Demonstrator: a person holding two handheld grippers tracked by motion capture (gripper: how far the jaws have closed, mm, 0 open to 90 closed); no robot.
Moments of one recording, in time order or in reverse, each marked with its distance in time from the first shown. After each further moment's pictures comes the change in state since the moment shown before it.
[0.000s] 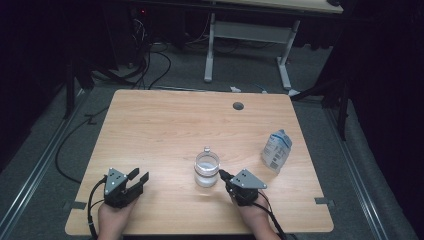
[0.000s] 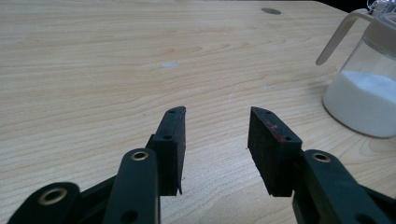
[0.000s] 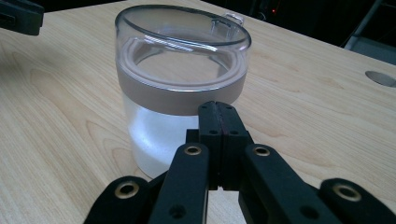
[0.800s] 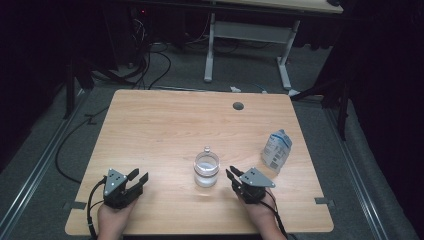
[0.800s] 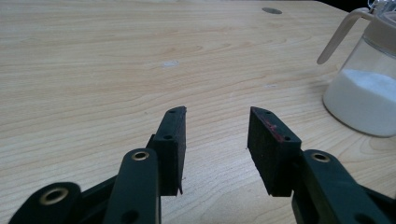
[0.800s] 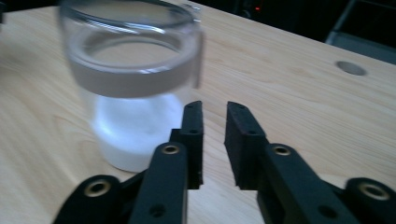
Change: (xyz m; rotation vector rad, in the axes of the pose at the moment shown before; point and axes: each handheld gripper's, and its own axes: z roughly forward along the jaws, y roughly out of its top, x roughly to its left) left arm 0.001 -0.002 -0.002 -0.002 0.007 -0.003; right arm -0.024 -0.010 -0.009 0.002 -0.073 0.025
